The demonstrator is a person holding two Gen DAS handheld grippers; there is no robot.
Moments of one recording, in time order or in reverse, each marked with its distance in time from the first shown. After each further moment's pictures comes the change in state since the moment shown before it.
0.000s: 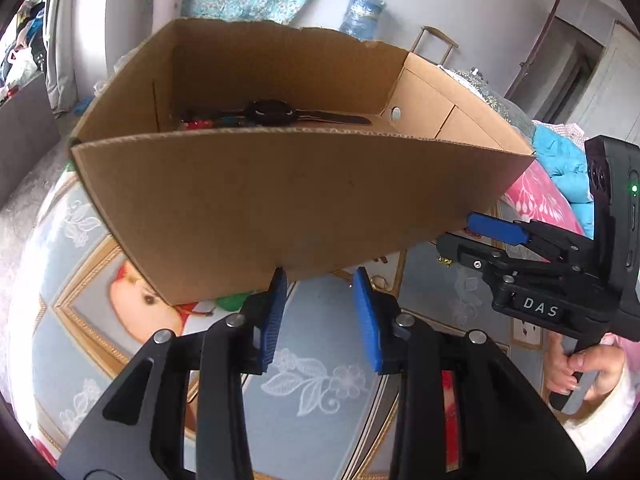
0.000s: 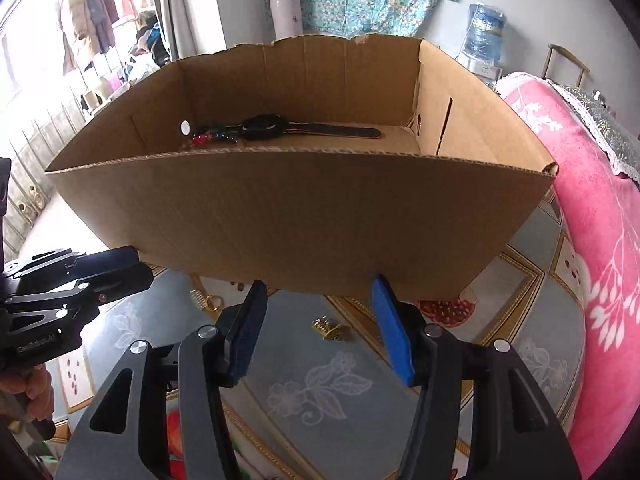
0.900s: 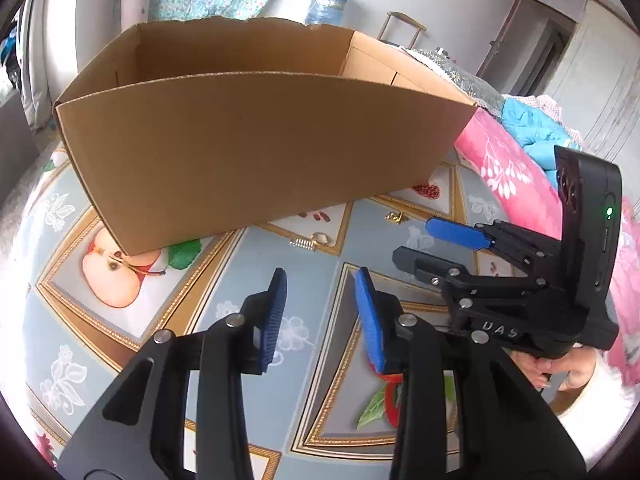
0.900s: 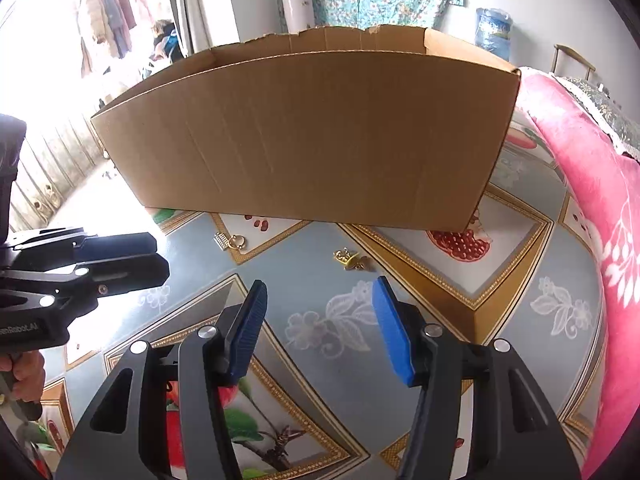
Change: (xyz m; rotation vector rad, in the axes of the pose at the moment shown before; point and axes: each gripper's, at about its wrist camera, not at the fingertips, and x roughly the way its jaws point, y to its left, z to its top) left arm -0.011 -0.037 -0.031 0.095 0.019 -0.049; right arm -0.023 0.002 -0.063 0.003 -0.045 0.072
